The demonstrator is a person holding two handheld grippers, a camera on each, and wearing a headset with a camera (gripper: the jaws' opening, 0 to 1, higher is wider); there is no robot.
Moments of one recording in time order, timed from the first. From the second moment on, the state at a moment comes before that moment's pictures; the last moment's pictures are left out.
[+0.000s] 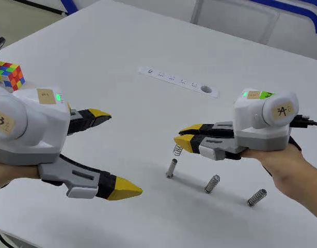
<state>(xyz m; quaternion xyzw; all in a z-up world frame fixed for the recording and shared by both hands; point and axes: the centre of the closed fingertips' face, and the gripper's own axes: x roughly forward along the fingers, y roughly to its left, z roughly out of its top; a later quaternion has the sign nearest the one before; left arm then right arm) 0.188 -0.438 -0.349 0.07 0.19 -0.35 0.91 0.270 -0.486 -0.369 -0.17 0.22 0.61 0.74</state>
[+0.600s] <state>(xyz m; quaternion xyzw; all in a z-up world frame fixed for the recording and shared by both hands) 0.189 -0.434 -0.358 0.07 0.20 -0.34 0.91 0.271 -0.486 -0.401 -0.18 0.24 0.60 0.74</state>
